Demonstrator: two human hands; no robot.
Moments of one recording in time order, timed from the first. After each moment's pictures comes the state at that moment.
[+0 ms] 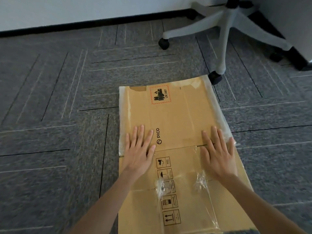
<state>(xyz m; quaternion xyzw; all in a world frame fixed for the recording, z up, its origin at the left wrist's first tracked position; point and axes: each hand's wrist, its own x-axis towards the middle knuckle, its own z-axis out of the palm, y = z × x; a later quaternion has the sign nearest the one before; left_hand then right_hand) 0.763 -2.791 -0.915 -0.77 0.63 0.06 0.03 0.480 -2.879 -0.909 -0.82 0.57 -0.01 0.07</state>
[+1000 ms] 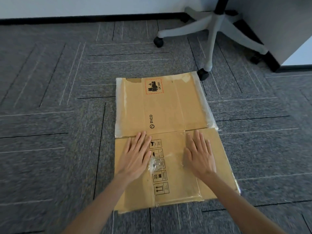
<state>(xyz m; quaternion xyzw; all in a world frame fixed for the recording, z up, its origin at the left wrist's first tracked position) 0.727 -2.718 -0.905 -0.73 0.68 0.08 0.00 0.478 -2.812 -0.893 -0.83 0.54 0.03 0.11</state>
